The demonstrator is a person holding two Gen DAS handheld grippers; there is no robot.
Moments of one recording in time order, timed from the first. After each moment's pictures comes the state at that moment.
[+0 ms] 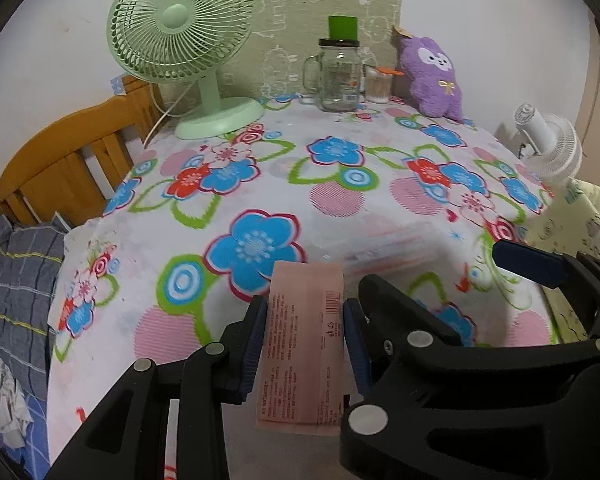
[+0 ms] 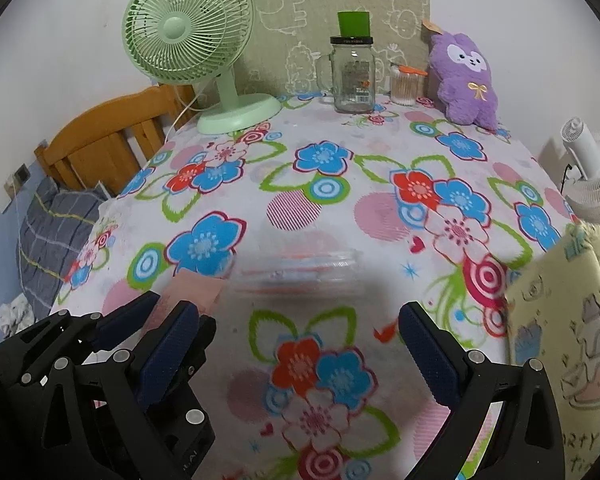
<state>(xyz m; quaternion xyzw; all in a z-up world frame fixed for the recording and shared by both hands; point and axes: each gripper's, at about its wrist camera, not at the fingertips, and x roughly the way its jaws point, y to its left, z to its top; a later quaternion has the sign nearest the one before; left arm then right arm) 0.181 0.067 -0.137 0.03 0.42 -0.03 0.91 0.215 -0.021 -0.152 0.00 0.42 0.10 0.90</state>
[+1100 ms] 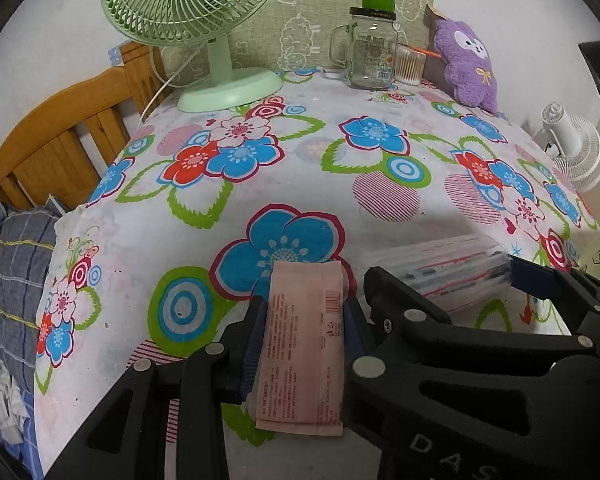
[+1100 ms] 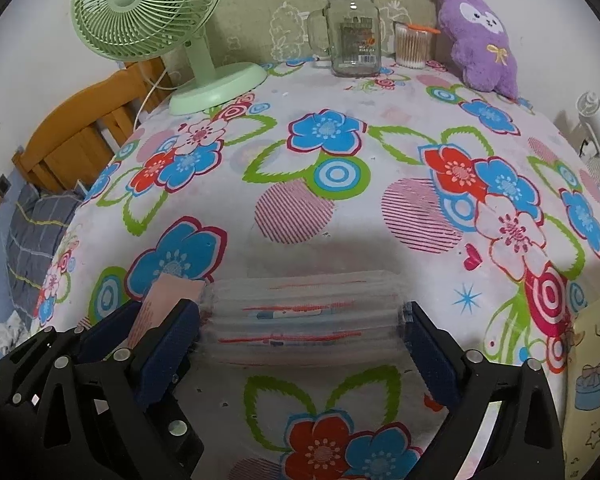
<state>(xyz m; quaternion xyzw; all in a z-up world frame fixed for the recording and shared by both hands) 0.229 0.088 -0.164 0.01 0.45 -0.02 0.89 0.274 -0.004 -0.194 0.03 0.47 0.08 0.88</state>
